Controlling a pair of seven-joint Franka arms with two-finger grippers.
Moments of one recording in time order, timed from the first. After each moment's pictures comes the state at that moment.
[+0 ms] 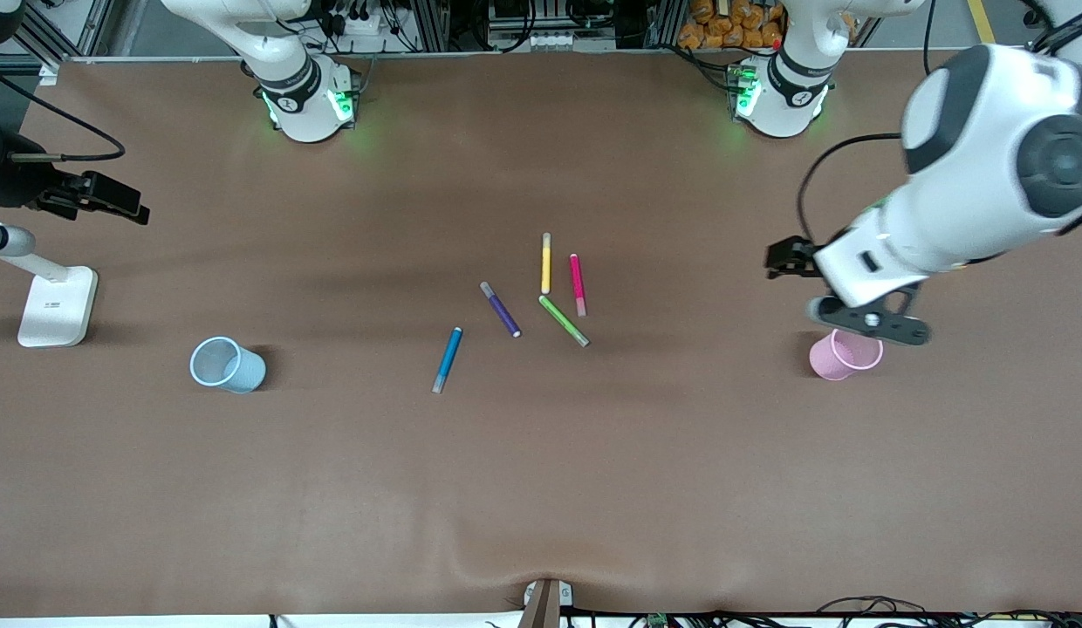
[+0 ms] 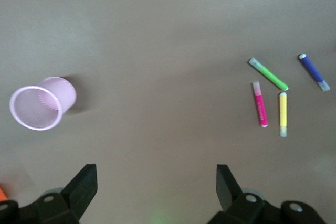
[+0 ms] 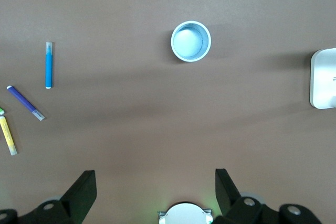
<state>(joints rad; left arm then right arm) -0.22 0.25 -0.10 -1.49 -0.09 1.62 -0.08 -0.02 0.00 0.01 -1.57 0.04 1.41 0.08</state>
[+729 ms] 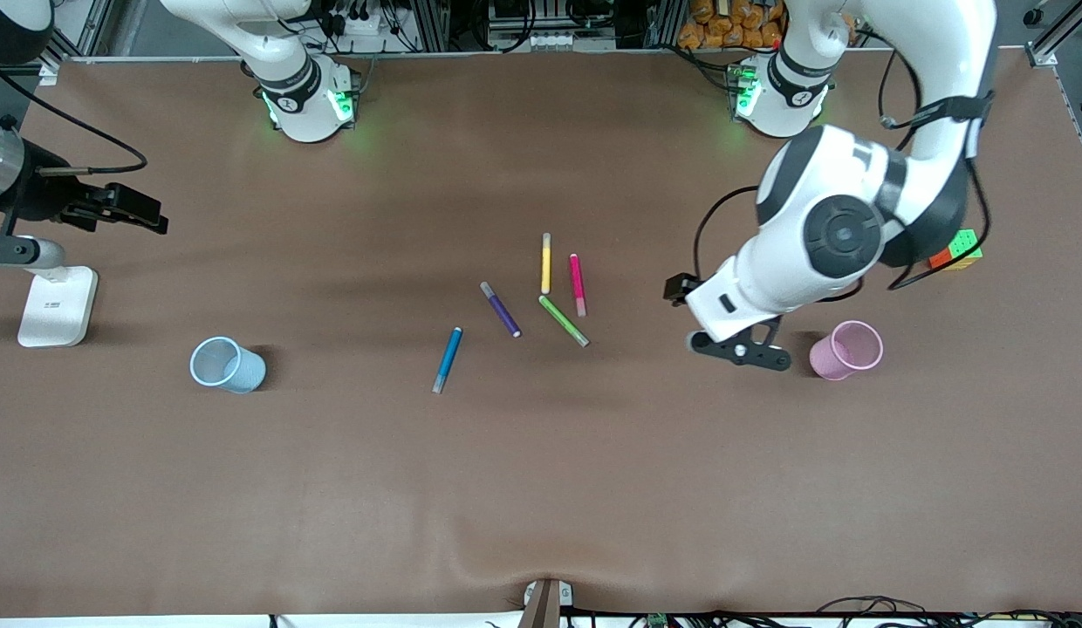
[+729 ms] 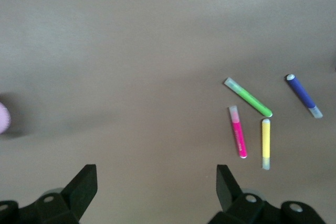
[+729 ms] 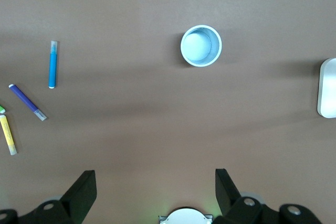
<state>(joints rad) -0.37 0.42 -0.10 -1.49 -0.09 1.80 -0.25 0.02 0.03 0.01 -1.57 0.04 1.44 0.08</state>
